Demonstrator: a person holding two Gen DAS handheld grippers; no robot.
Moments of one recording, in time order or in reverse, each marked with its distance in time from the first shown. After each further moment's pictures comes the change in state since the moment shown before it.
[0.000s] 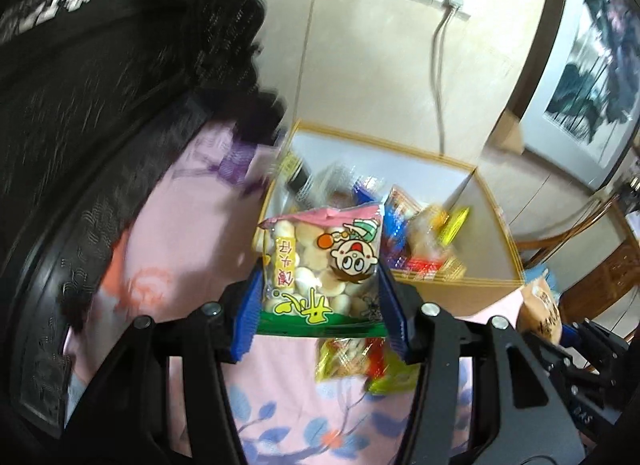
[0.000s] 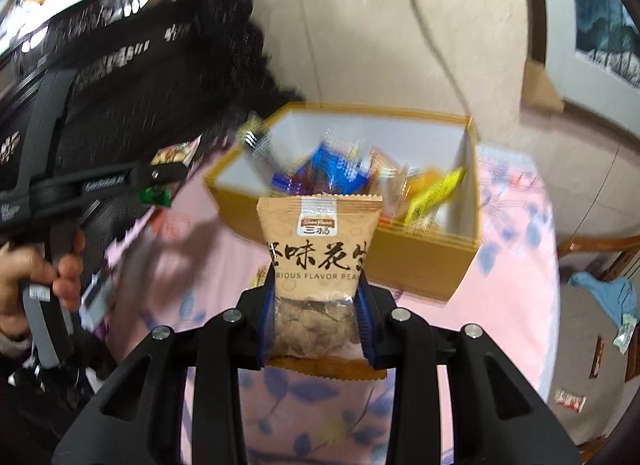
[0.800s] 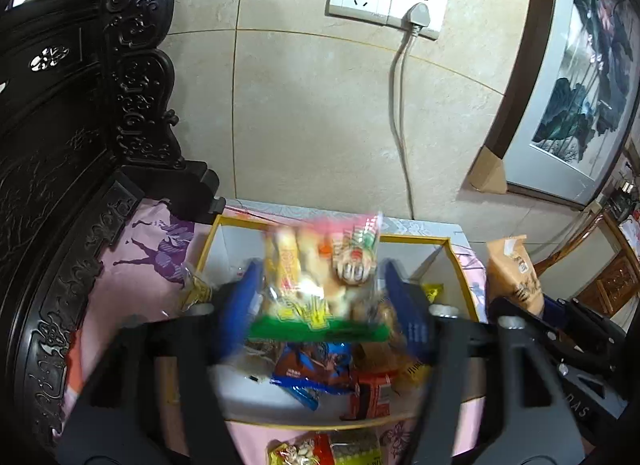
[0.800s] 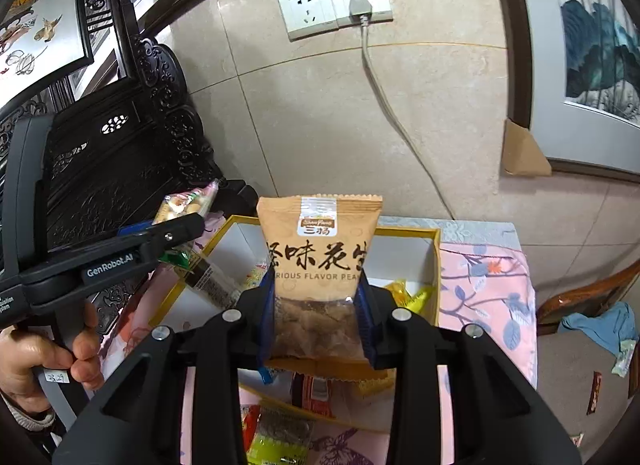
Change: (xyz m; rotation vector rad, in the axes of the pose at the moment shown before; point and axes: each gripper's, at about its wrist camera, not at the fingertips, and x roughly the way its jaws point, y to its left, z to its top) left arm 0.072 -0.067 0.097 0.084 -0.053 -0.048; right arm 0.044 -0.052 0.104 0.080 -0.111 -0.076
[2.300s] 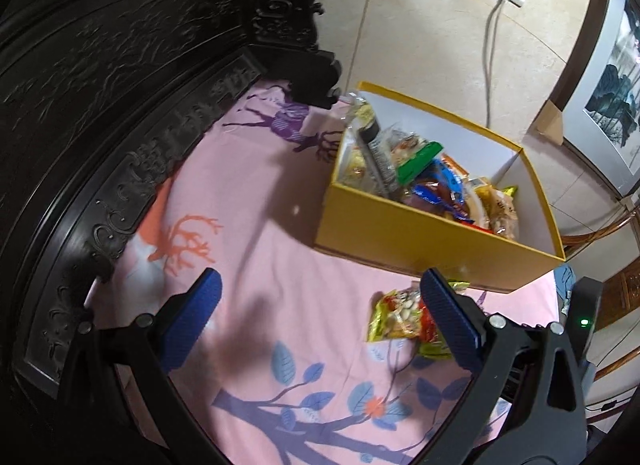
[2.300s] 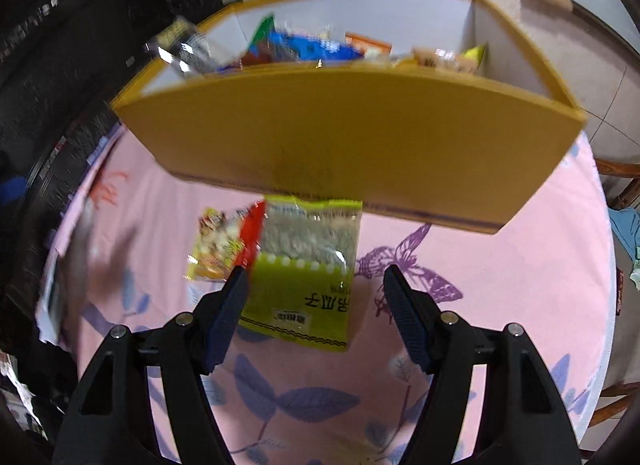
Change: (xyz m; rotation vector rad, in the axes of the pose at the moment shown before) left arm -0.080 0.103 -0.147 -0.178 0.178 0.163; right arm 0.056 0.044 -0.186 0.015 0.430 -0.038
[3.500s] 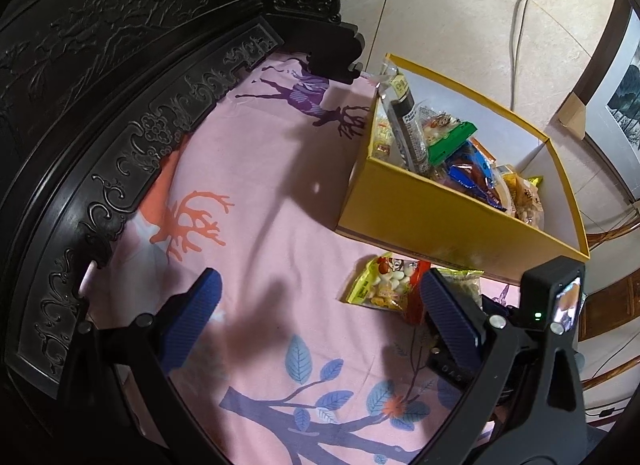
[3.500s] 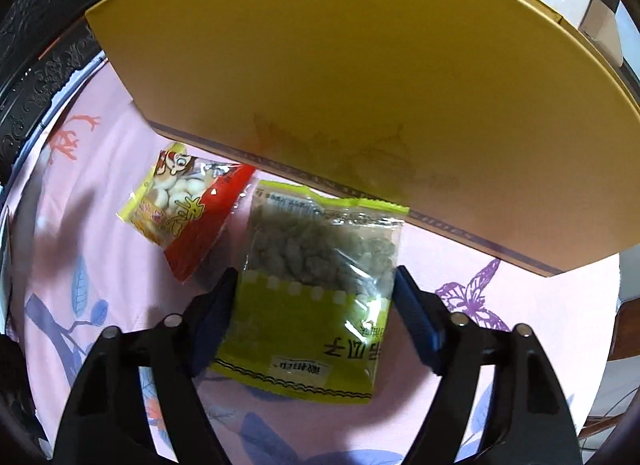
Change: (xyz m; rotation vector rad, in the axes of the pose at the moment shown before) left arm 0.030 0.013 -0.004 -0.033 0.082 0.027; right arm 0.056 0.051 0.016 -0.152 0.075 -0.119
